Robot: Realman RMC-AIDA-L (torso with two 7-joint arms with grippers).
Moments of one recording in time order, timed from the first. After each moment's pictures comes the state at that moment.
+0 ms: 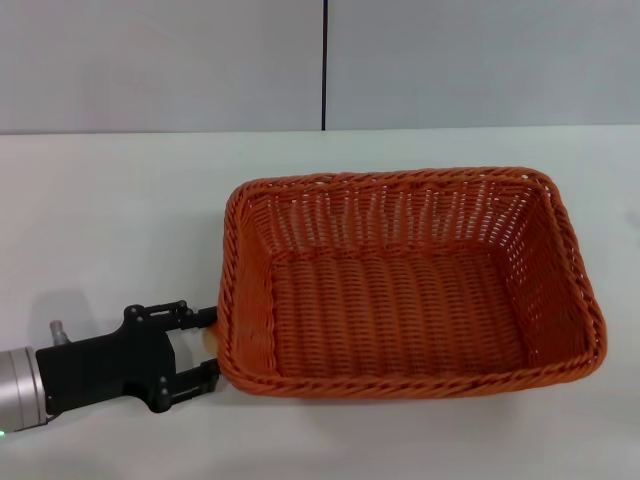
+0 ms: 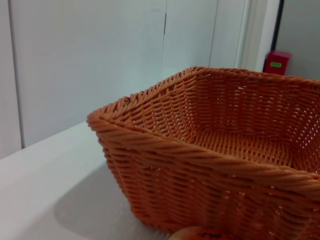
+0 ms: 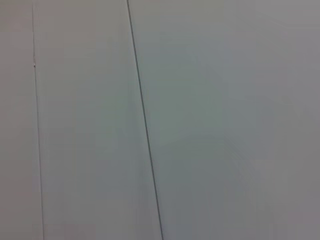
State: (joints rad) left arm -0.39 -2.07 0.34 0.36 2.30 1.55 -0.78; right arm 0.01 2.07 -0.68 -0.99 1.96 1.77 -1.77
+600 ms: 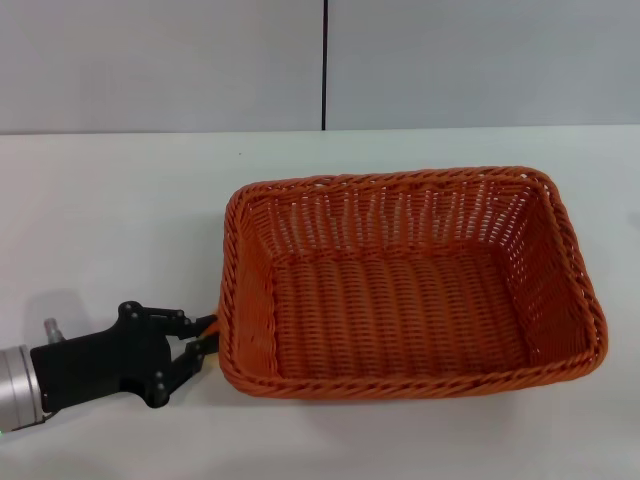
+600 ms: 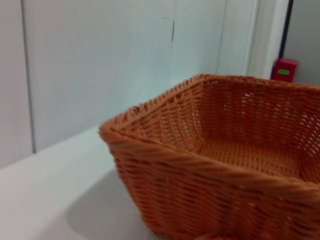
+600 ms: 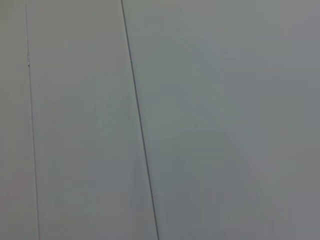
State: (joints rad) left arm -0.38 -2.06 0.33 0.36 2.28 1.56 -0.77; right arm 0.02 2.07 -0.68 -0.96 1.96 1.77 -1.78
